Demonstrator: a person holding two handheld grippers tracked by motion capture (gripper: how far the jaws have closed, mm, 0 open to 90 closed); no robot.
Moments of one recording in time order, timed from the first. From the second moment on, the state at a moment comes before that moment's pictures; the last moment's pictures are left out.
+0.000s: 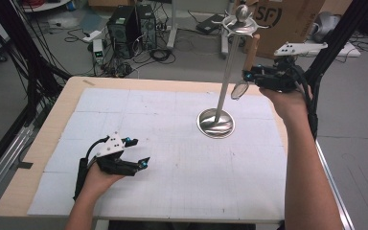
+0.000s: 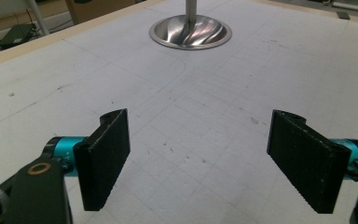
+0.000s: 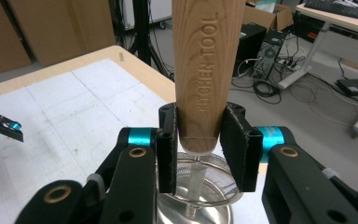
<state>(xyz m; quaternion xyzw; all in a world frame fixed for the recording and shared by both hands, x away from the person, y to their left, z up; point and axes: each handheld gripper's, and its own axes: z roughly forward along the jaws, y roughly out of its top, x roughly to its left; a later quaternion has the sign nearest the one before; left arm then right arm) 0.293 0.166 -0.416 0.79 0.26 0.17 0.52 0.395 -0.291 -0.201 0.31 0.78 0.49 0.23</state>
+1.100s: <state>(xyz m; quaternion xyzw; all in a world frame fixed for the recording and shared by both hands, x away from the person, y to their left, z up) 0.292 0.165 -0.415 0.79 0.26 0.17 0.53 0.367 -0.292 -0.203 0.29 0.78 0.51 0.22</state>
